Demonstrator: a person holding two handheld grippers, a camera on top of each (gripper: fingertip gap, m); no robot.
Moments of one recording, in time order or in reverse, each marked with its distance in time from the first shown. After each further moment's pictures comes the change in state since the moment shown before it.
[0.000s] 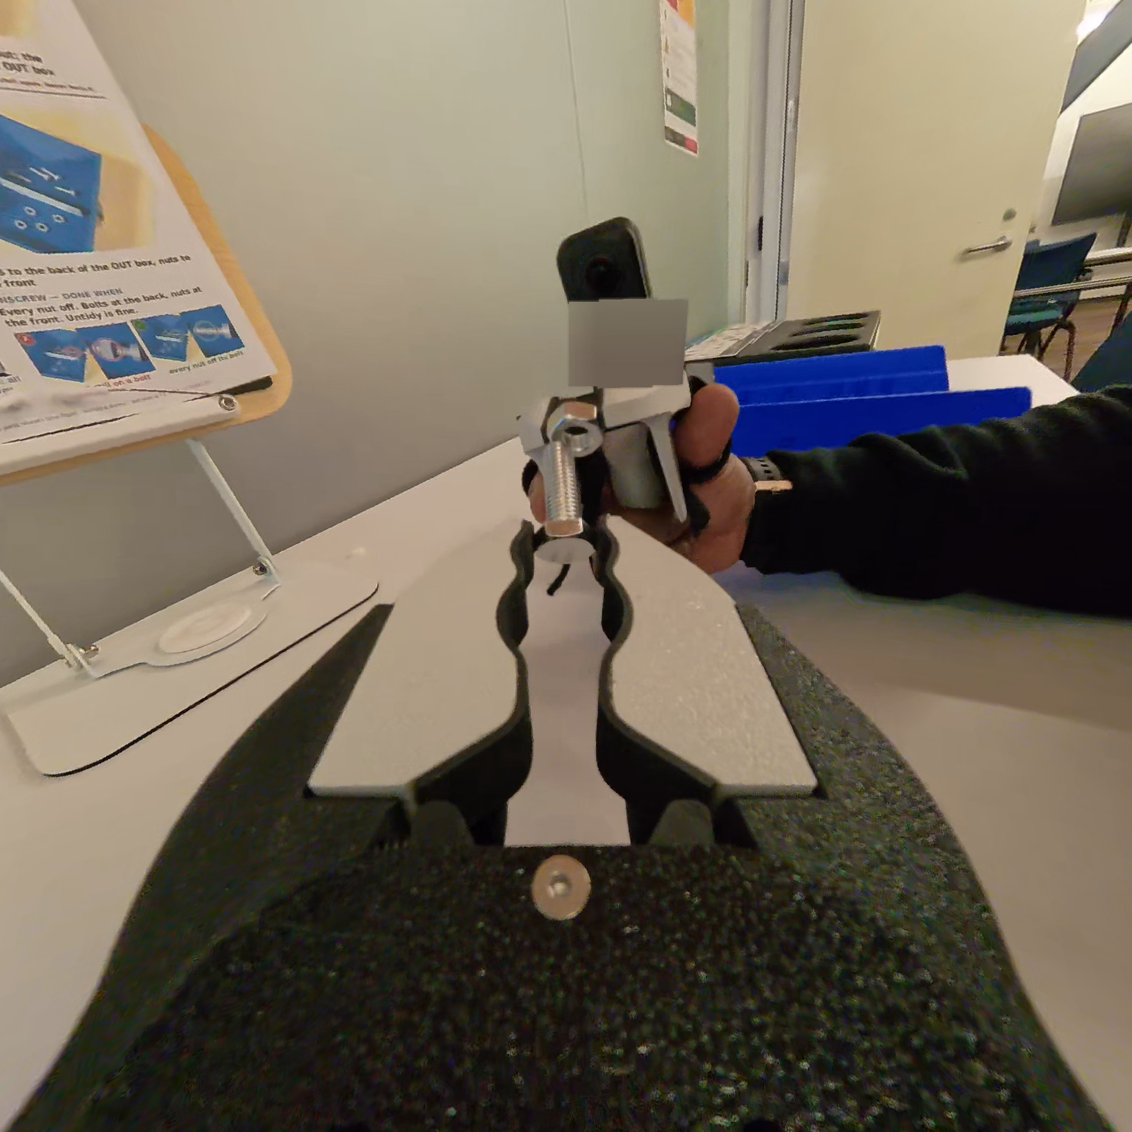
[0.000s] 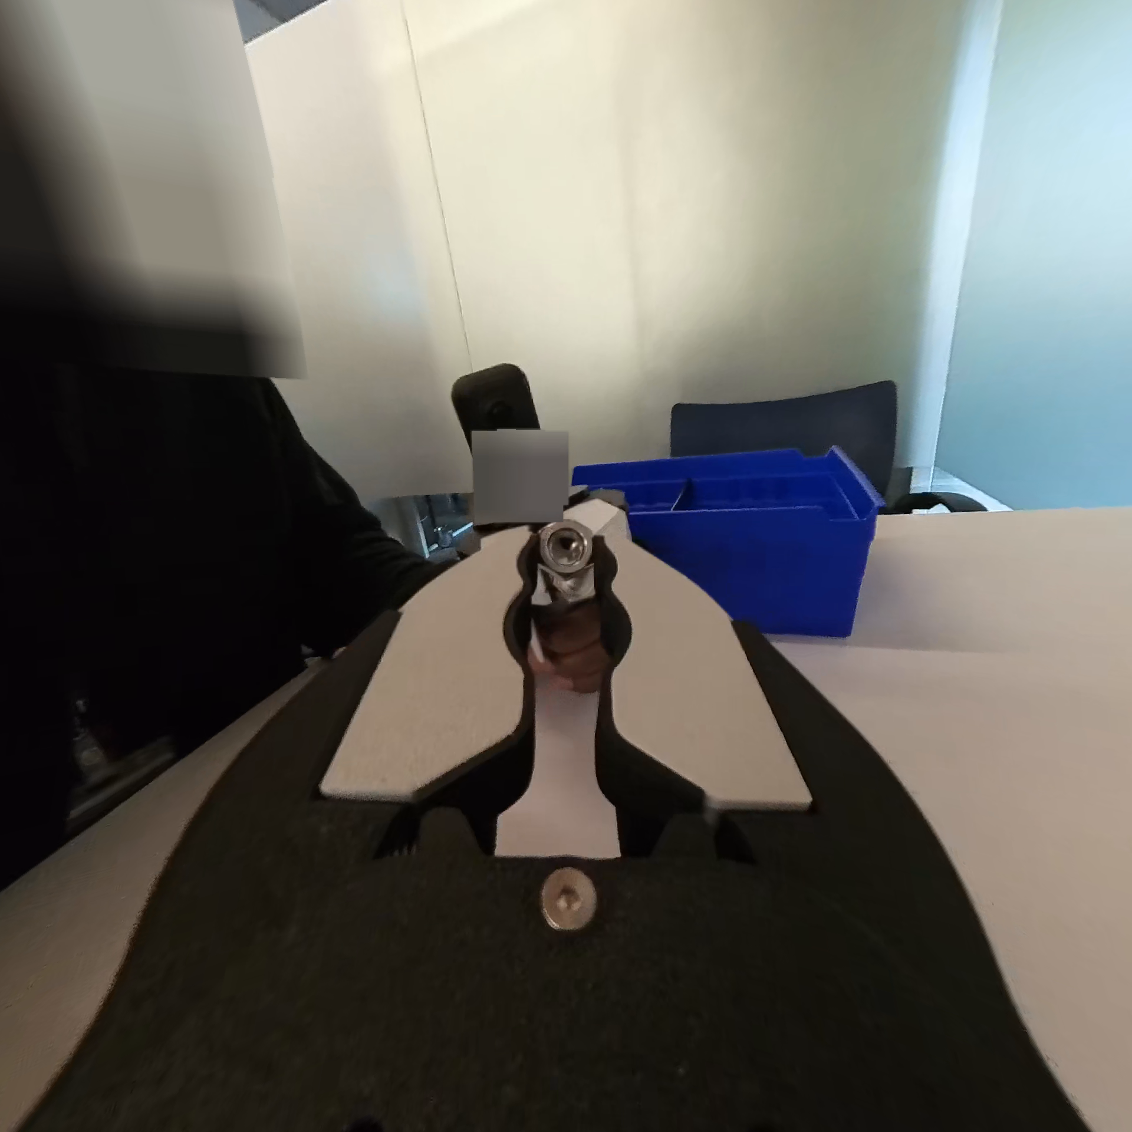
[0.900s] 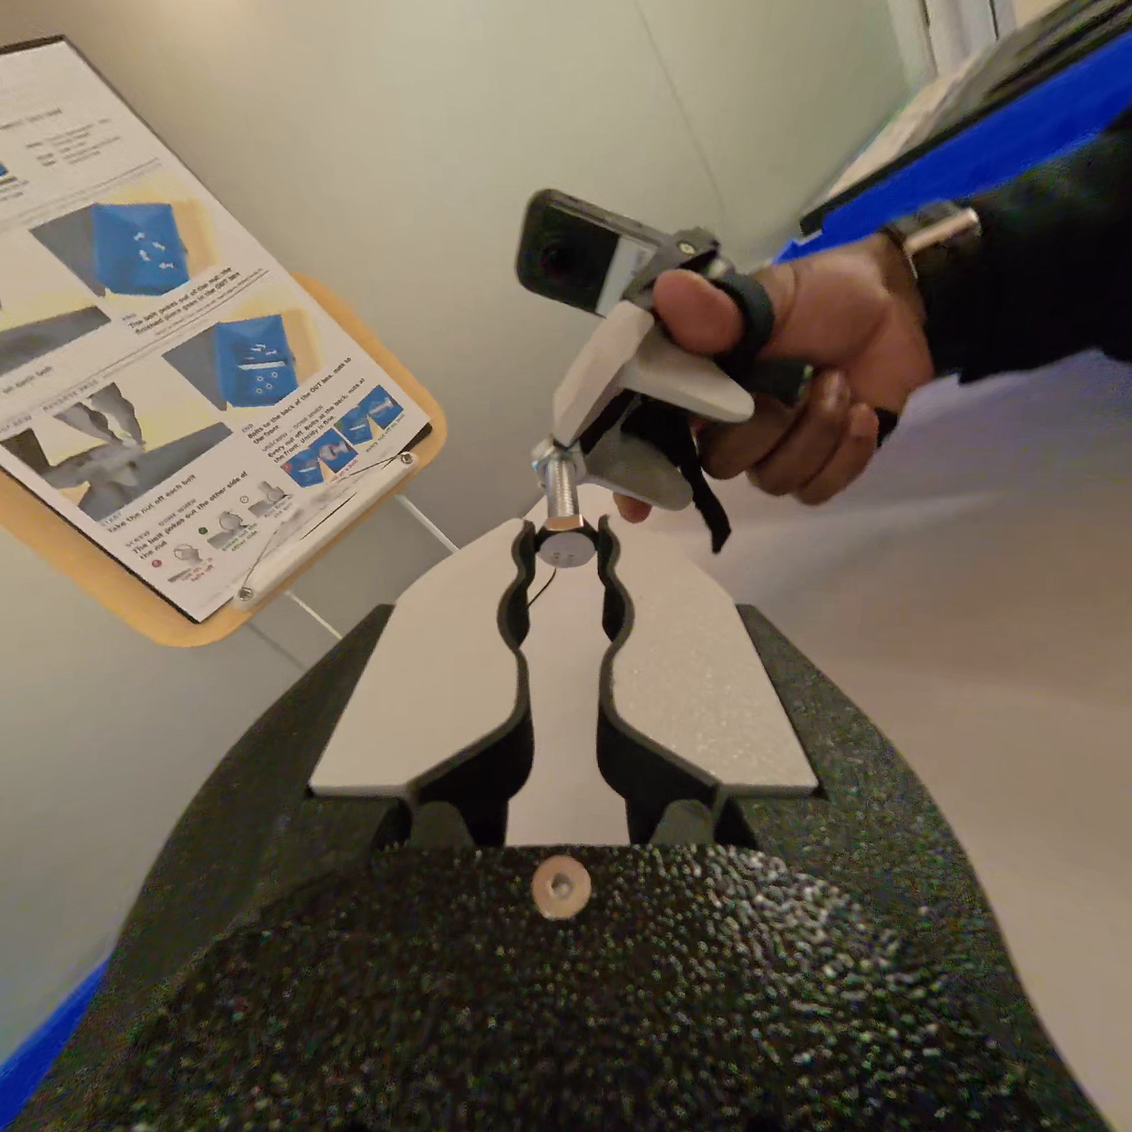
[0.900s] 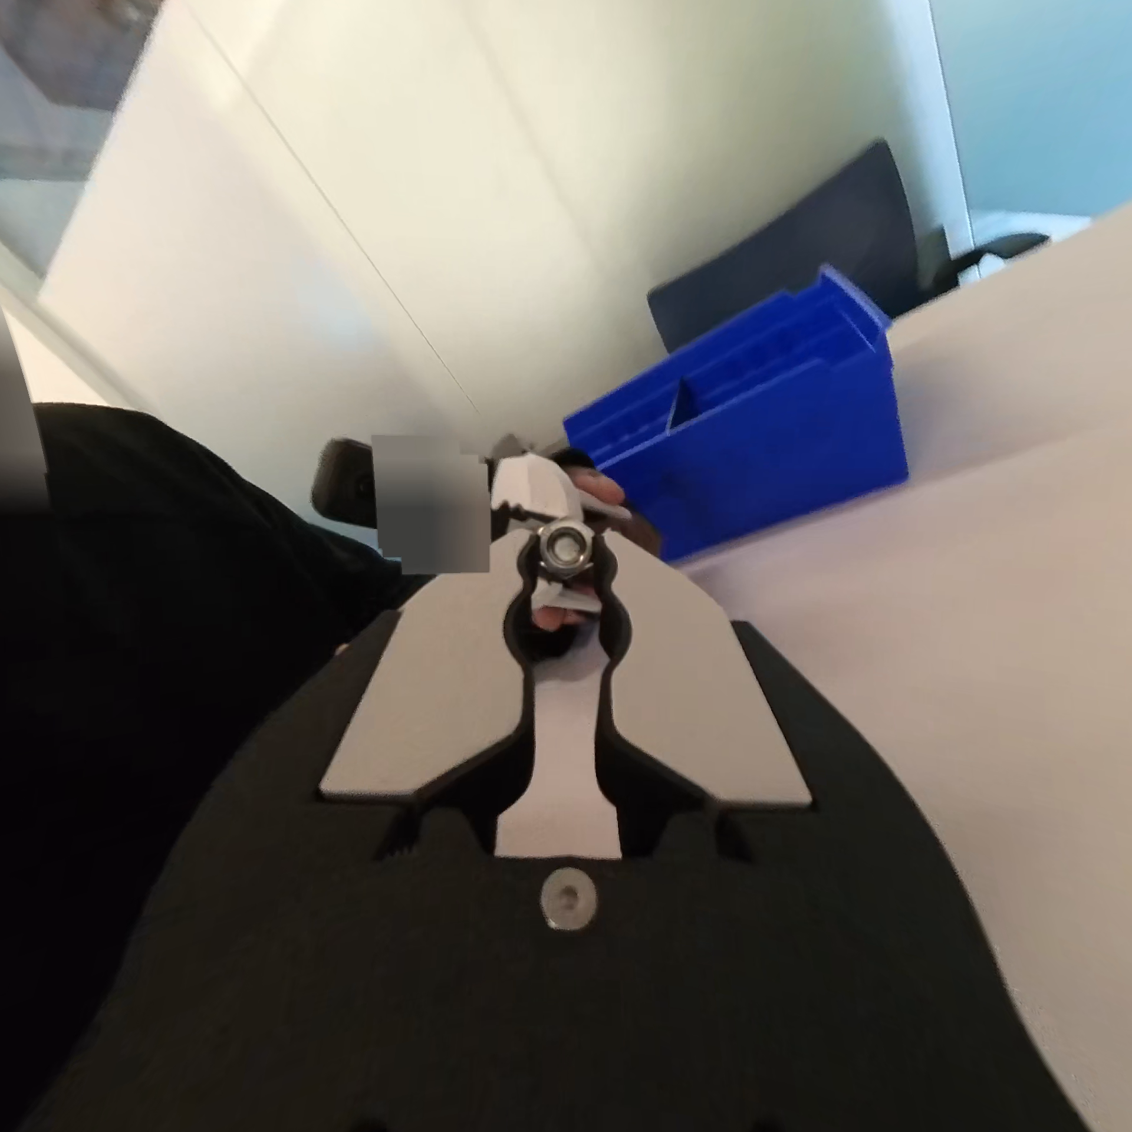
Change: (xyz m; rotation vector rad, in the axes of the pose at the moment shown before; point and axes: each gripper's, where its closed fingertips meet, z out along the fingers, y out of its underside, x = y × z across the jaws) left arm -0.018 -0.006 -0.013 -0.121 -0.217 0.468; right arm 0.015 0.011 0.012 -0.138 0.123 0.431
